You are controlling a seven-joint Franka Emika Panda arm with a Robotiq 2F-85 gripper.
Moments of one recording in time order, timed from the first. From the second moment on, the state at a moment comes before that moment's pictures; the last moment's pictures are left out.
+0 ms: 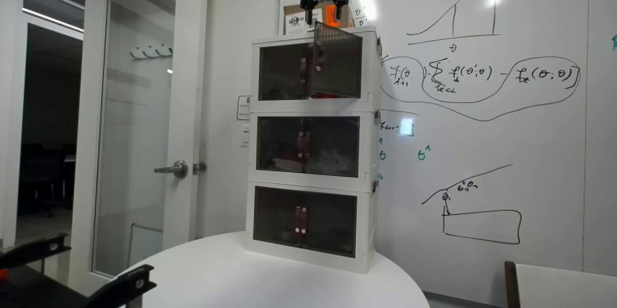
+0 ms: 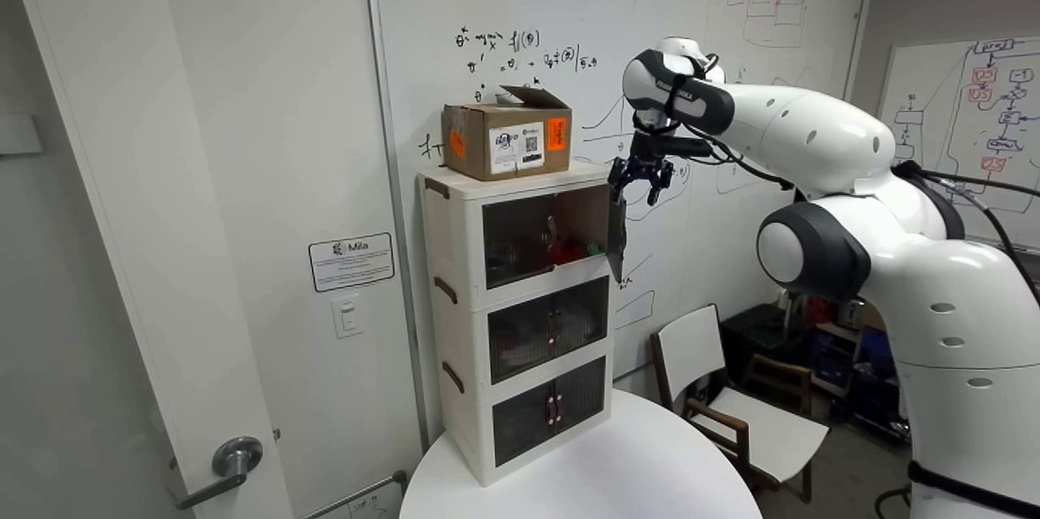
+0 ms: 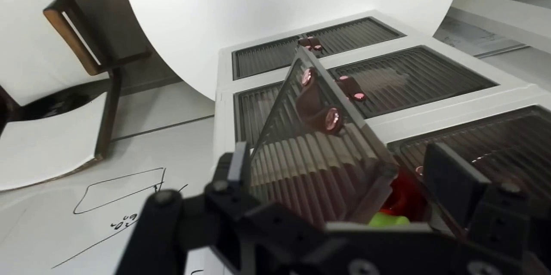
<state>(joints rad) -0.15 0.46 -0.16 -0.85 0.19 1.48 -0.09</state>
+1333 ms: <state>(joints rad) -0.24 0.61 -0.22 -0.69 0.12 1.40 -0.15</state>
